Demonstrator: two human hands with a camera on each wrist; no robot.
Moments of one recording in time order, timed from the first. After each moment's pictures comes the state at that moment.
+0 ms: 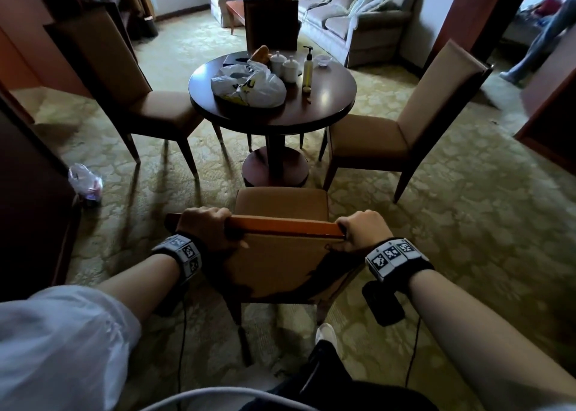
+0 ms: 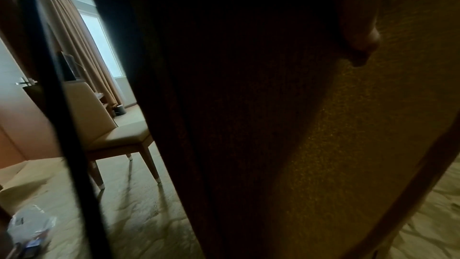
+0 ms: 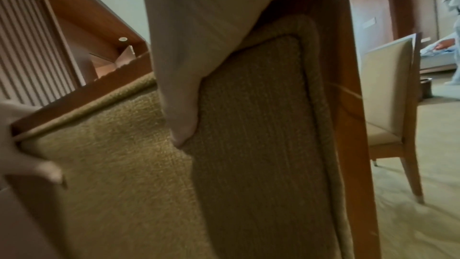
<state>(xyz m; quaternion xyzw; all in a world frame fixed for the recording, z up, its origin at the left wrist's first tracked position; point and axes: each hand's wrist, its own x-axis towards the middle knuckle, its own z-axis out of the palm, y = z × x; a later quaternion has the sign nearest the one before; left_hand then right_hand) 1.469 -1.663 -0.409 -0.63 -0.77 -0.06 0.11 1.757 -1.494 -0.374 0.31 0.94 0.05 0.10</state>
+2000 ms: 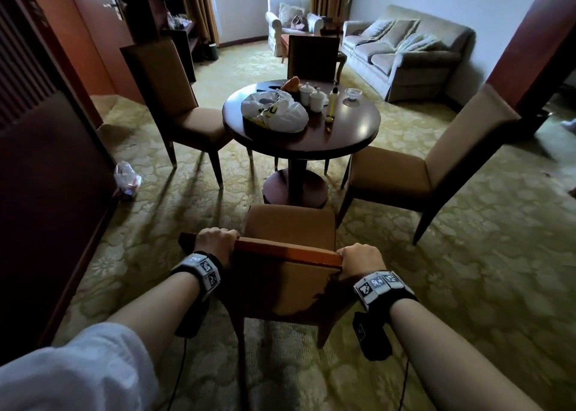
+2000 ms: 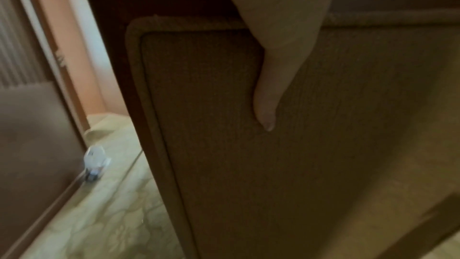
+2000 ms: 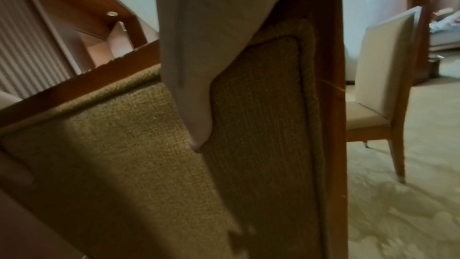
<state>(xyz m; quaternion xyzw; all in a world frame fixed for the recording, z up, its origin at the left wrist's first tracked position) 1.557 -1.624 -0.407 -0.46 -0.88 0.10 0.03 1.798 -1.437 -0.390 0.33 0.94 0.02 0.12</state>
